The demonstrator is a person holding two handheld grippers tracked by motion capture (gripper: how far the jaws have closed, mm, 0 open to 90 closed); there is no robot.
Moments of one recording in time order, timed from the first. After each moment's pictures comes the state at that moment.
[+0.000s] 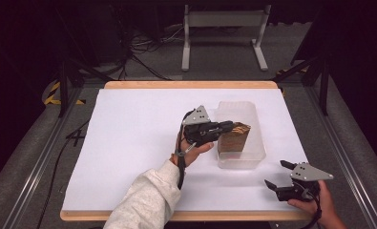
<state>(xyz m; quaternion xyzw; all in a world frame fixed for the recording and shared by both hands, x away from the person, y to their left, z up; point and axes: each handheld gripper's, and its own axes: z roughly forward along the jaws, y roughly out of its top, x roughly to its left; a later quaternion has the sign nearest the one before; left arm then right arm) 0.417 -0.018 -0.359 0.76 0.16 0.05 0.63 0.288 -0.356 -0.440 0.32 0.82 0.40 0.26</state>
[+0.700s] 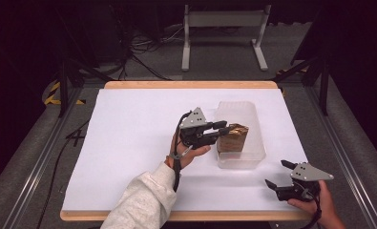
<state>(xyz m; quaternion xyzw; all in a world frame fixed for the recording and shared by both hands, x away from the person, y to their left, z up) 0.407 -0.006 -0.355 0.77 0.16 0.08 0.61 0.287 -0.356 -0.440 0.33 0.82 0.39 0.27</state>
